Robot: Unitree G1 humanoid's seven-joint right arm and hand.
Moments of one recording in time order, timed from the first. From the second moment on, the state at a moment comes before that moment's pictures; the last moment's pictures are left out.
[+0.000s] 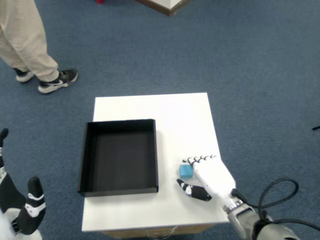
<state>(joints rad) -0.58 -0.25 2.50 1.43 0.72 -0.35 -1.09</state>
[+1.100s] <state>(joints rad) -0.58 -0.26 2.49 1.43 0.74 -0.33 -1.06</state>
